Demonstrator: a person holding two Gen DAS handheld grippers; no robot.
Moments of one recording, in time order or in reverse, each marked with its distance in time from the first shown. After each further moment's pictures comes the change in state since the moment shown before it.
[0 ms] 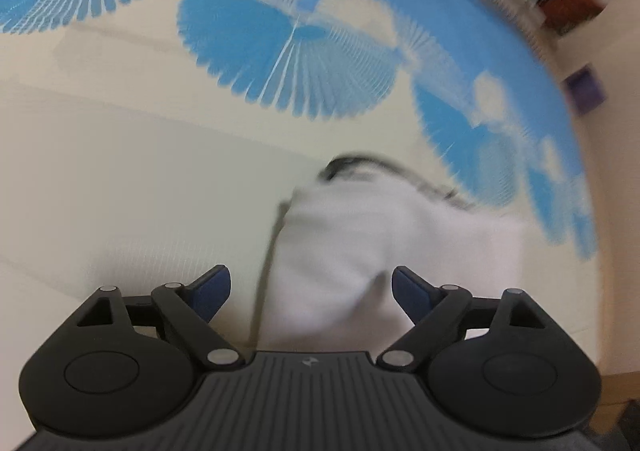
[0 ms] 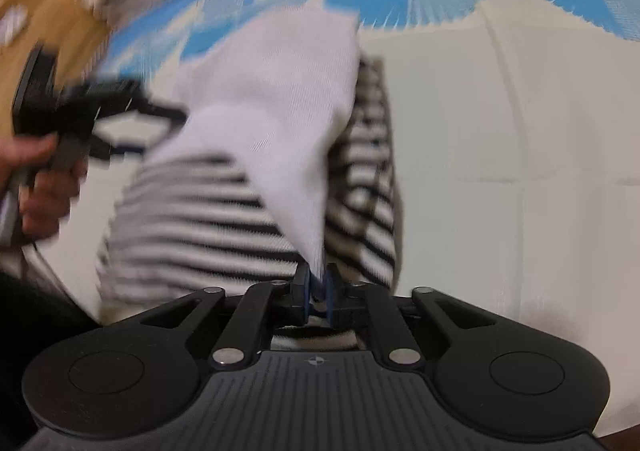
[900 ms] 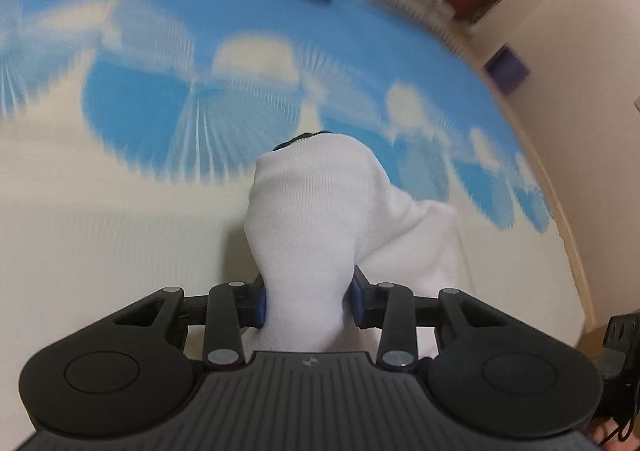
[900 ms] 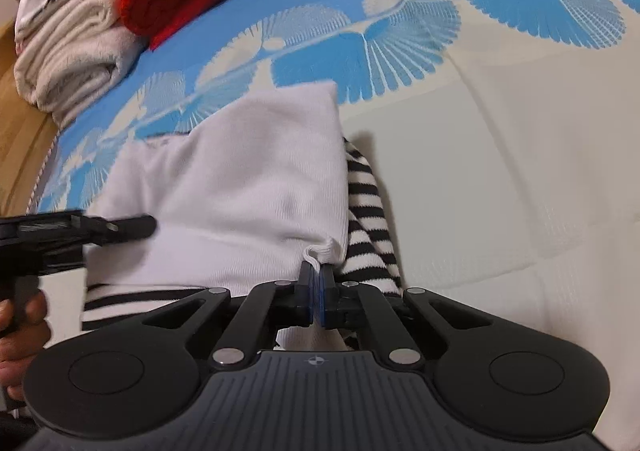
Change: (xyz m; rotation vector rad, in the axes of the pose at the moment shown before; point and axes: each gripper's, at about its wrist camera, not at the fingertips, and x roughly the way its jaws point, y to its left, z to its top) left arm -0.015 -0.032 0.011 0.246 -0.147 -0.118; right arm 0.037 0.016 0.053 0.182 -0.164 -0.107
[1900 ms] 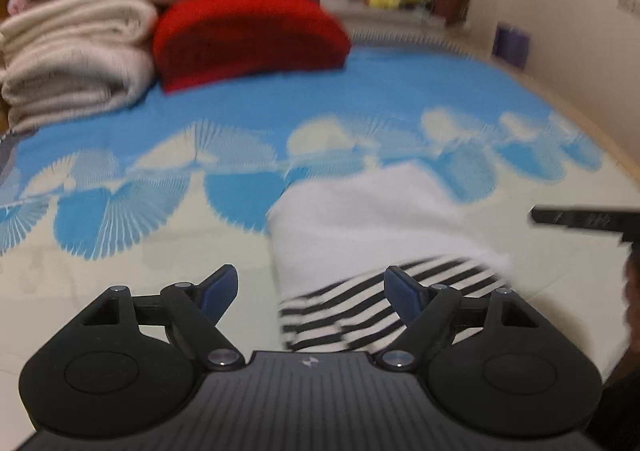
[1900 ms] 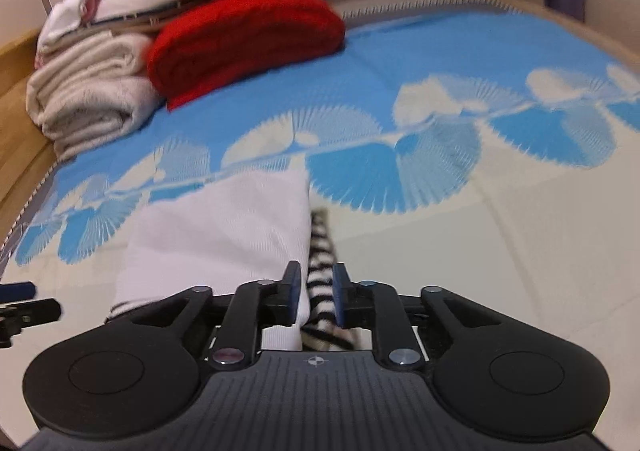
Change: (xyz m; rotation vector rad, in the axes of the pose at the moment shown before) left arm -0.133 -0.017 -0.056 0.341 -0.219 0.262; right arm -0.032 0.068 -0.001 -0.140 -0.294 -0.093
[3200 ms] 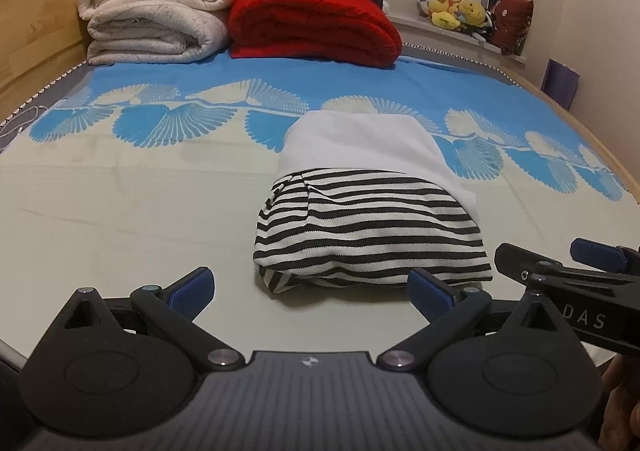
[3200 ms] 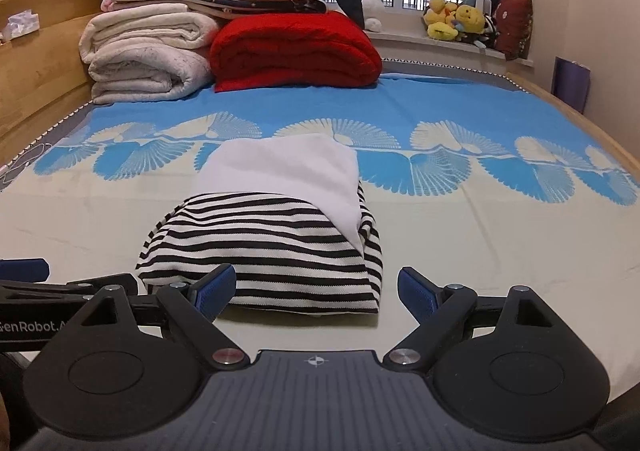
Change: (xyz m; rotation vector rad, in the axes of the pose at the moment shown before) left arm -0.052 -0.075 -0.110 -0.207 0.008 0.162; right arm -0.113 0.082 -0.115 -0.260 -0.092 -0.081
